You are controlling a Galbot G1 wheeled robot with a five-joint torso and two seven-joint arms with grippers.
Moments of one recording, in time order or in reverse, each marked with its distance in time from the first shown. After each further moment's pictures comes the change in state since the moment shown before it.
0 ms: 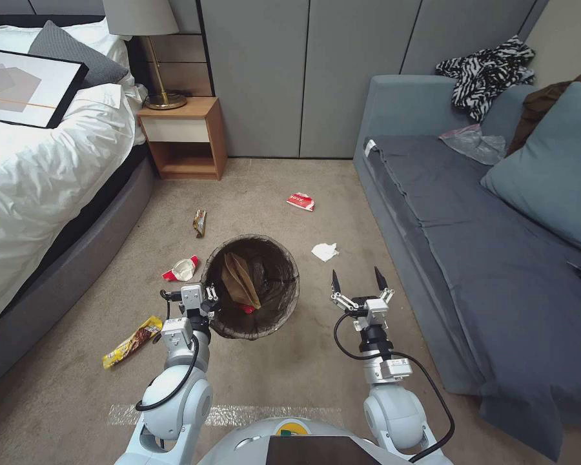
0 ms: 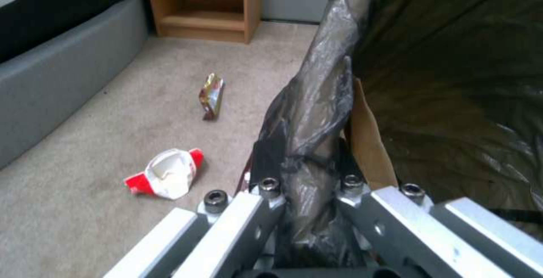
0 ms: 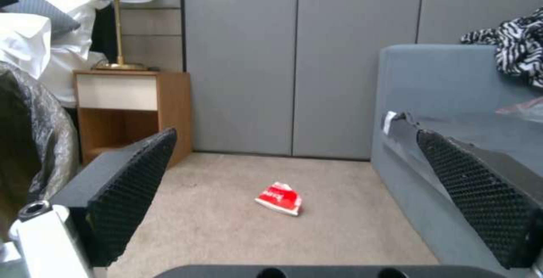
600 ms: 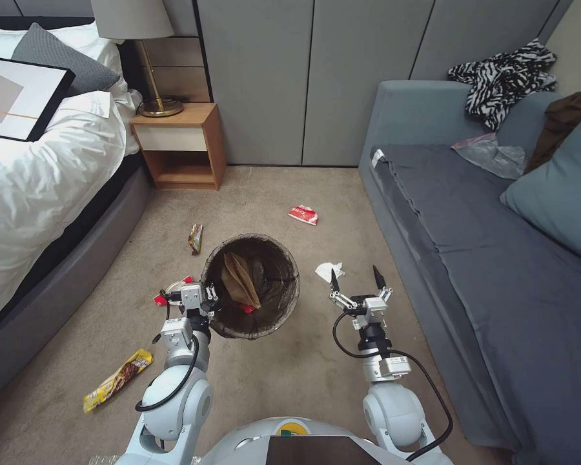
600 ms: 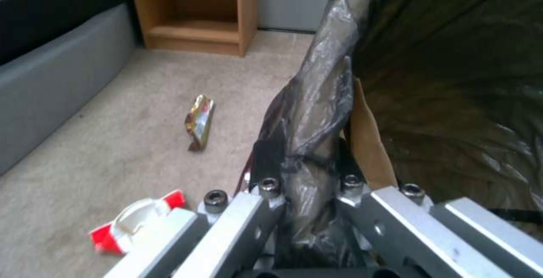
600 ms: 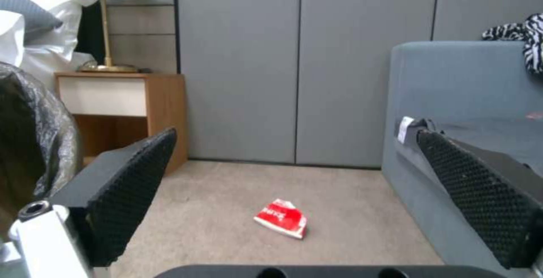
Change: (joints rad) left arm 0.002 -0.003 0.001 -0.005 0.003 0.000 -0.001; right arm 0.006 0.000 -0.003 0.000 0.009 -0.005 -0.008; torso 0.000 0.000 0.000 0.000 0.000
